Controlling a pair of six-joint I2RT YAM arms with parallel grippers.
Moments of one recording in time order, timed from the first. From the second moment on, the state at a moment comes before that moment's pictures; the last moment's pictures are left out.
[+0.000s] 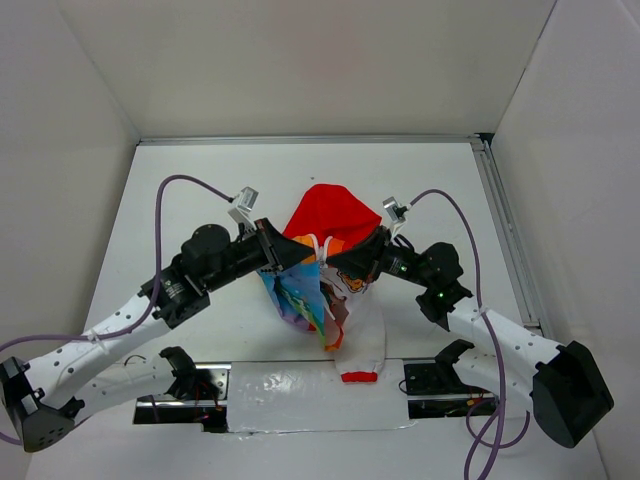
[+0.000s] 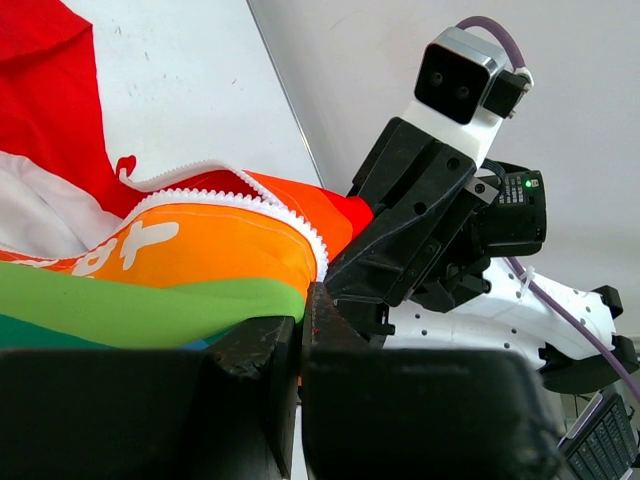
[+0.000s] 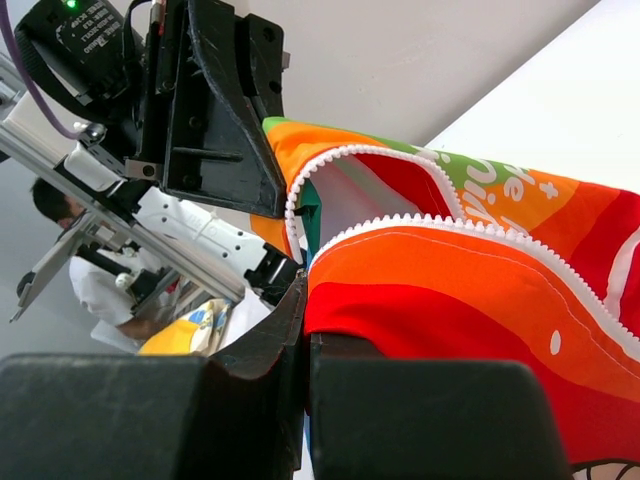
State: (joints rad) left arm -0.80 0.89 0.84 -0.09 0.10 -0.95; right arm 0.57 0.95 0.41 0.82 -0.66 0.89
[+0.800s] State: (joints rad) left arm -0.80 0.93 0.83 -0.04 0.14 -0.97; right arm 0.57 0.95 0.41 0.85 -0.66 0.90
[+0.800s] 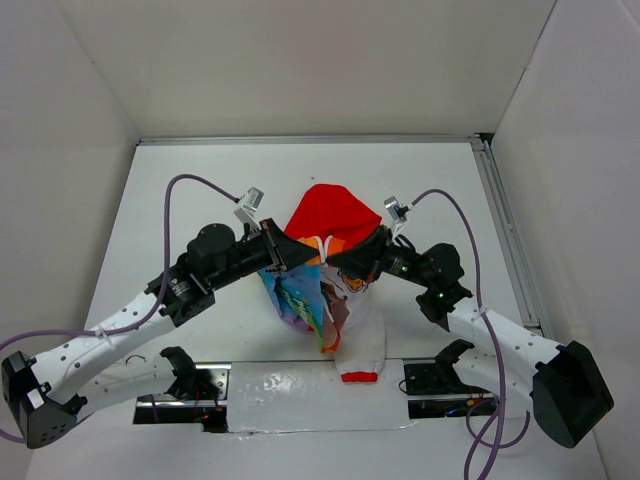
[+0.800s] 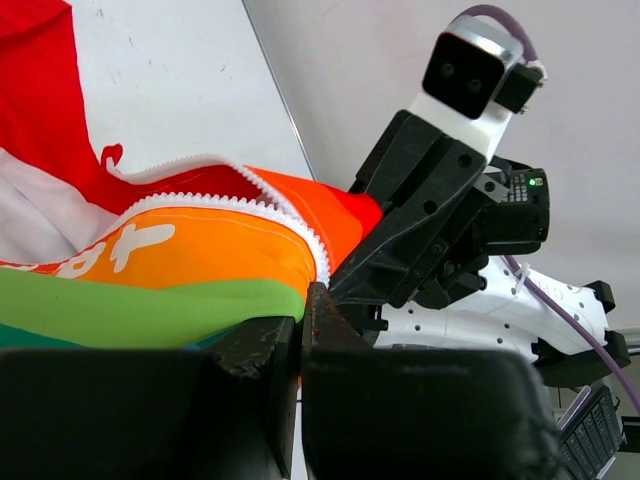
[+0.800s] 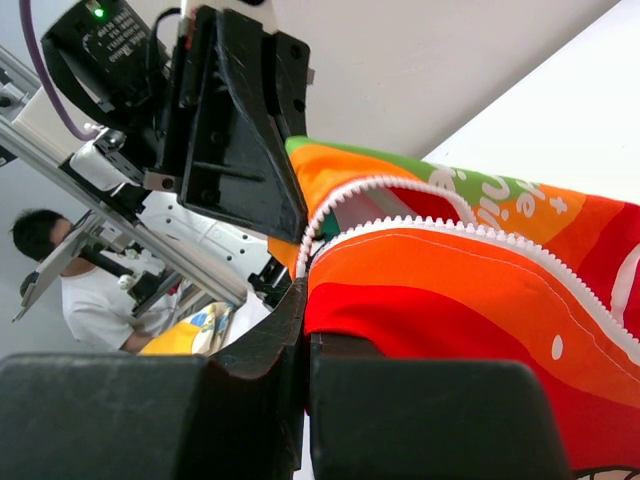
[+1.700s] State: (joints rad) left arm -0.80 0.89 0.80 -0.04 0.11 -1.00; right arm 0.57 0.92 0.40 0.84 -0.65 0.89
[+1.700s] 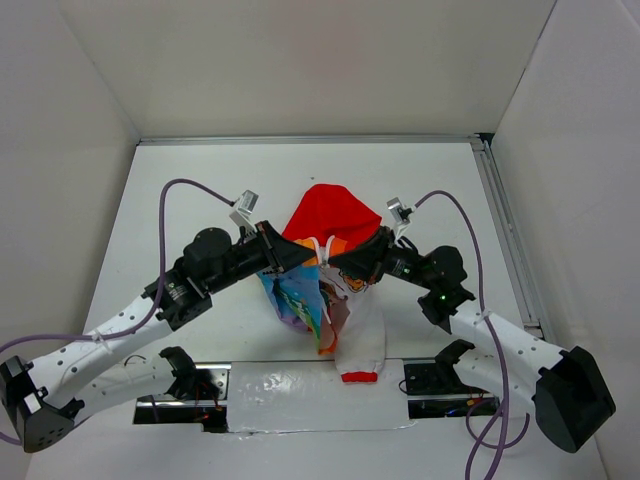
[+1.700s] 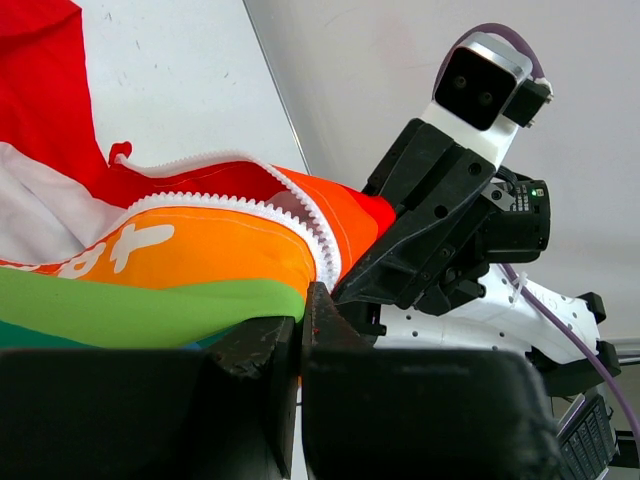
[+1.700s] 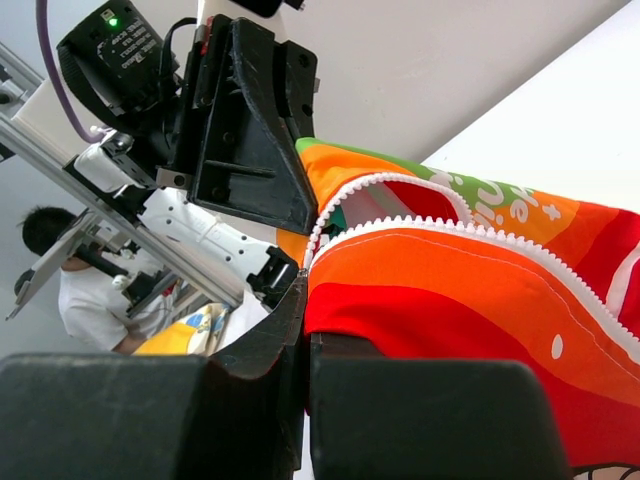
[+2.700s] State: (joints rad) left arm -0.80 0.90 0.80 0.00 0.12 -1.00; right arm 0.57 0.91 0.40 0.83 -0.65 0.88
